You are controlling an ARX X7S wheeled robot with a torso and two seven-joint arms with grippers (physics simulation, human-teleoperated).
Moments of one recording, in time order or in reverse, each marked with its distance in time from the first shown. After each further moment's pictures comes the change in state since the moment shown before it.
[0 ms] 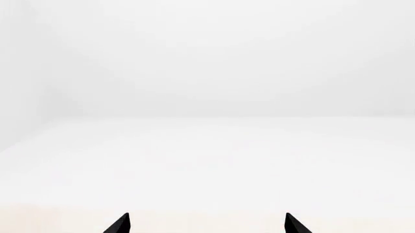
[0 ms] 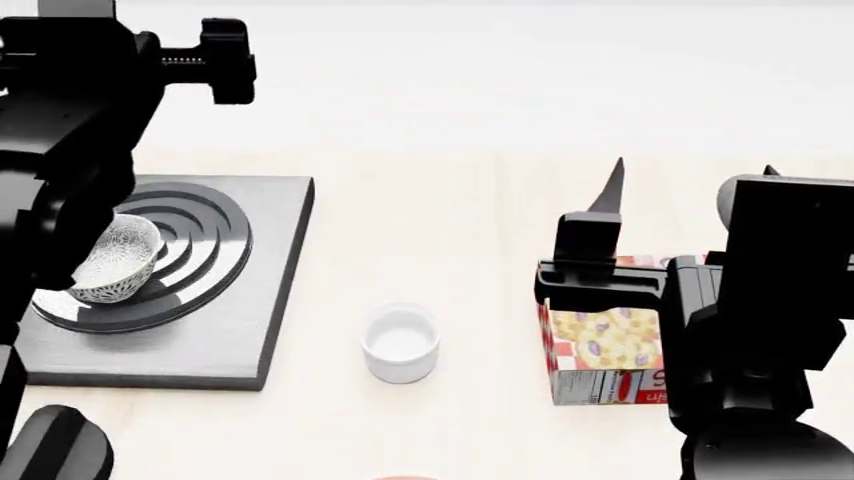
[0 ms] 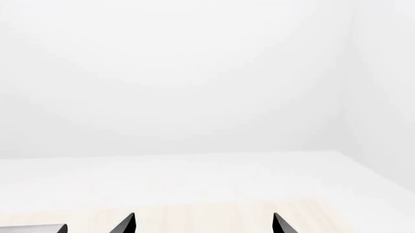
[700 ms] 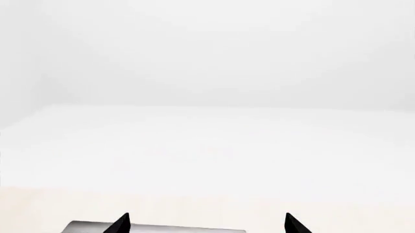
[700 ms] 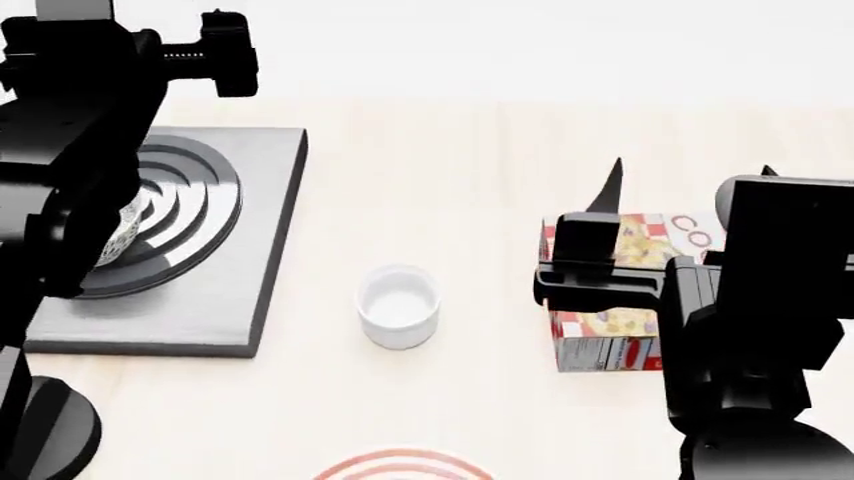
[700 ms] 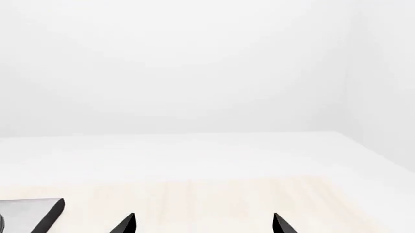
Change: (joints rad) left arm -0.013 0.013 0.008 -0.094 -0.030 0.130 0.016; right arm -0.002 0.008 -0.006 0.007 0.015 -0.011 0.011
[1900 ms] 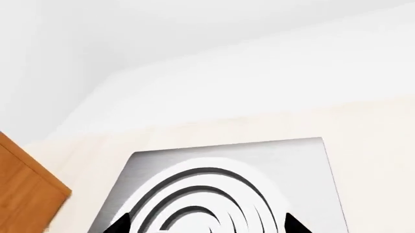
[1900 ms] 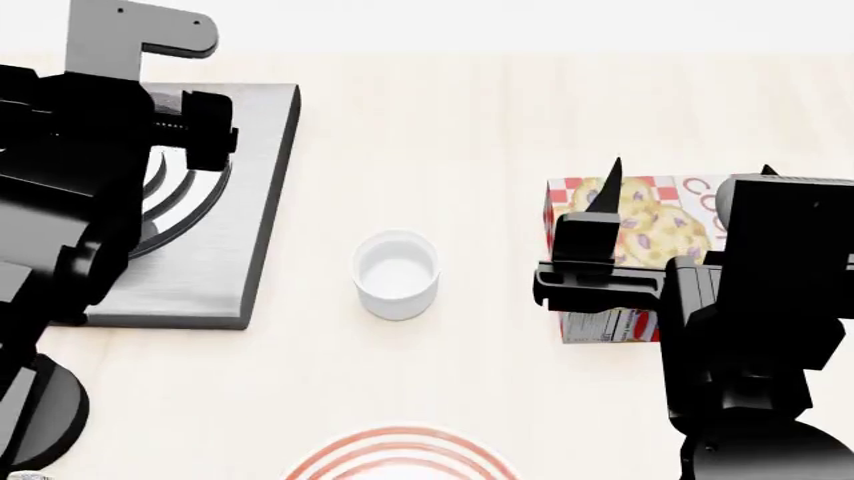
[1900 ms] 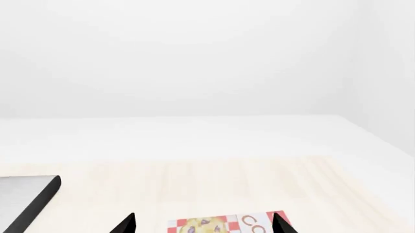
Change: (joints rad) left arm 0.017 0.007 0.121 -0.051 0.099 -0.151 -0.147; right arm 0.002 0.014 -0.003 -0.003 0.031 0.002 0.022
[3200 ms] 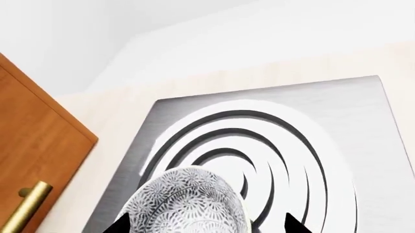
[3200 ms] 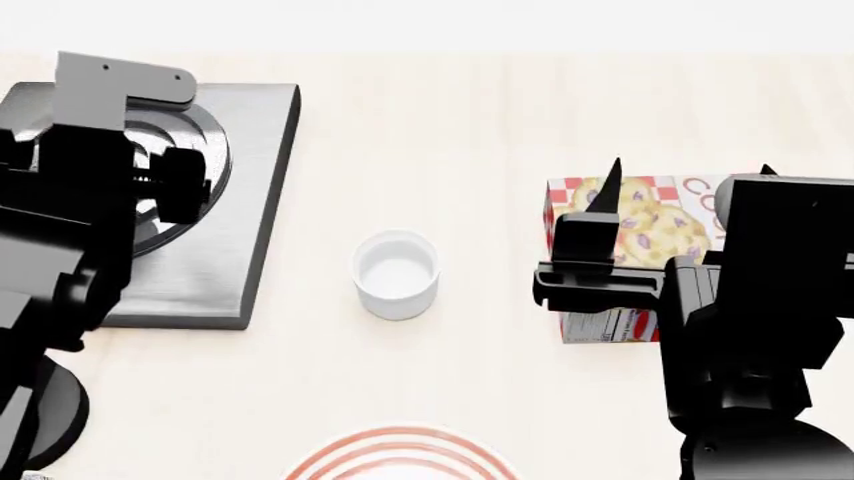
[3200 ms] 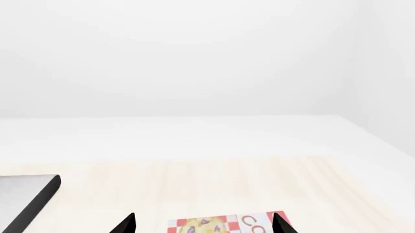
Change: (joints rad) left arm 0.054 -0.015 -0.116 -0.004 0.100 -0.094 -0.066; right arm -0.001 0.016 -0.011 0.009 0.025 -0.014 0.020
